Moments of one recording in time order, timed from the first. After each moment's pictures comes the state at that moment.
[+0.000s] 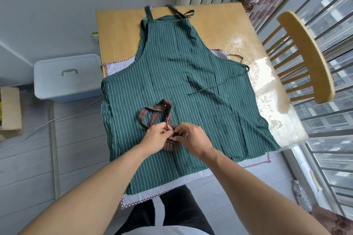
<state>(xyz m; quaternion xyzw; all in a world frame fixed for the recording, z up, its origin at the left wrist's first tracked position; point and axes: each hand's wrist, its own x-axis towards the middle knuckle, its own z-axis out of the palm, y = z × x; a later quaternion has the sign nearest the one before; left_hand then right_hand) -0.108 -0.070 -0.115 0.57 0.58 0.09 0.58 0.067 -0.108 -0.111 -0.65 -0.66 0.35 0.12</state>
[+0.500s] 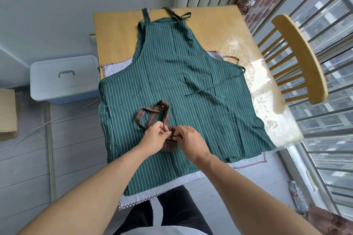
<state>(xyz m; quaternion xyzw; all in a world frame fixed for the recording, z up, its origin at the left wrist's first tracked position) -0.102 -0.076 -0.115 0.54 0.60 0.12 0.58 0.061 -0.120 -0.111 -0.66 -0.69 0.27 0.10</state>
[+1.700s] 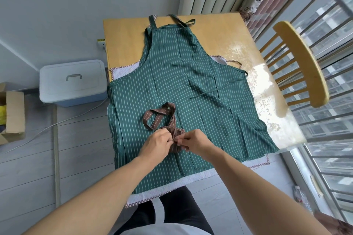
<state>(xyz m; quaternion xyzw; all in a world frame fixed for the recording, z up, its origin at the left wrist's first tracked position) -0.123 -0.099 -0.116 0.81 0.49 0.12 0.31 0.057 -0.106 -0.085 -0.71 -0.39 0.58 0.11</state>
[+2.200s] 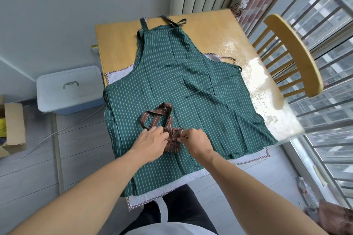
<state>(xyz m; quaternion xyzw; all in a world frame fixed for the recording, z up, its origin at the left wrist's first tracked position) -0.141 -0.078 -0.108 0.87 0.43 -0.10 0.24 0.053 -0.119 -0.096 -0.75 -0.58 0.31 0.00</state>
